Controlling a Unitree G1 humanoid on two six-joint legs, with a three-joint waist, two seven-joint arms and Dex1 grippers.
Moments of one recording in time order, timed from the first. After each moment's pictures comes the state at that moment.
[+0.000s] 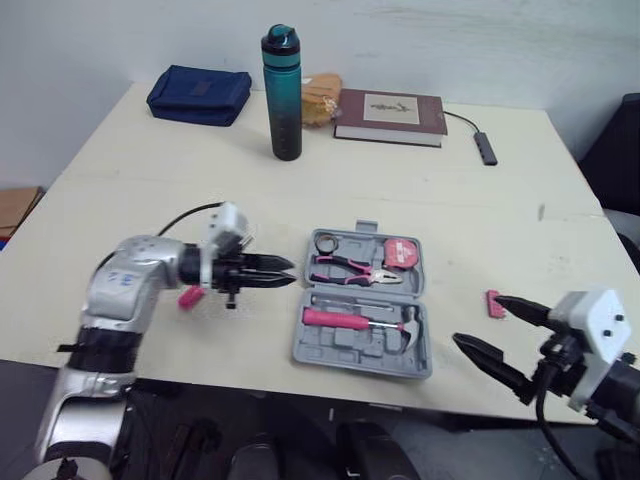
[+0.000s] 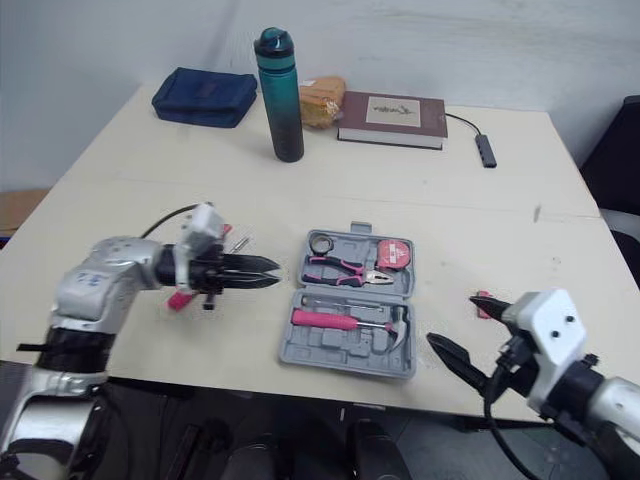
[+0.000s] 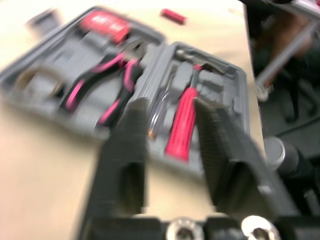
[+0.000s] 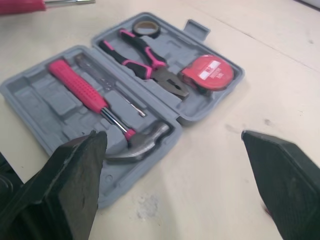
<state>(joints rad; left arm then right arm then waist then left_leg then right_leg) -0.50 0.68 0.09 0.03 -0.45 0.71 -1.15 0.55 -0.81 -0.77 -0.86 0.87 0.70 0.61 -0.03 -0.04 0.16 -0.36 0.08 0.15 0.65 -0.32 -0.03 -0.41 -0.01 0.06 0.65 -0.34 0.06</state>
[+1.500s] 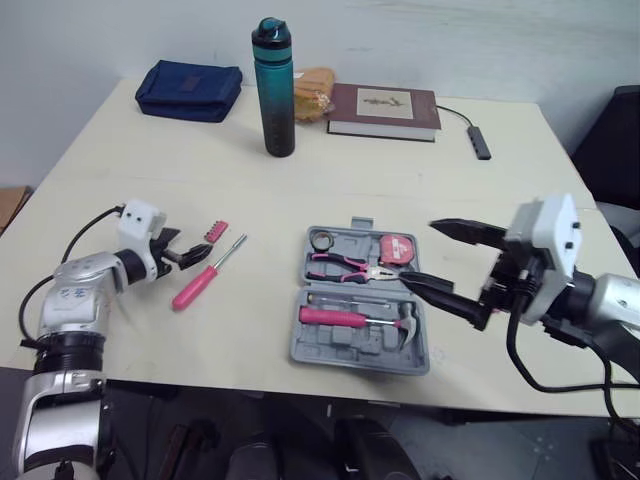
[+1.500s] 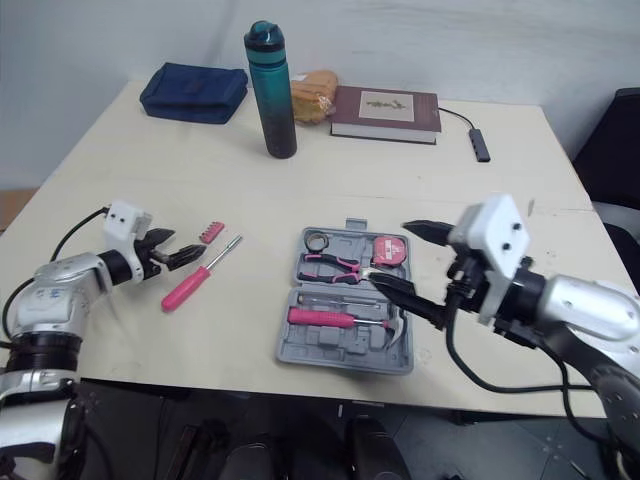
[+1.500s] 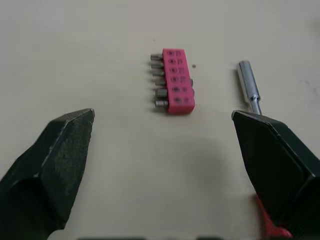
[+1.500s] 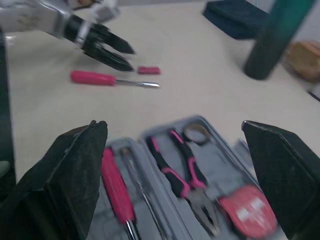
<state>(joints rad) -0.62 0.67 0.15 0.54 -0.21 0.38 -0.70 -0.34 -0.88 -0.22 -0.78 0.96 0.83 0.54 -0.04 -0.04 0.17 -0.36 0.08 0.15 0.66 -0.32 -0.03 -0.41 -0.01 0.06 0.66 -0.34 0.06</state>
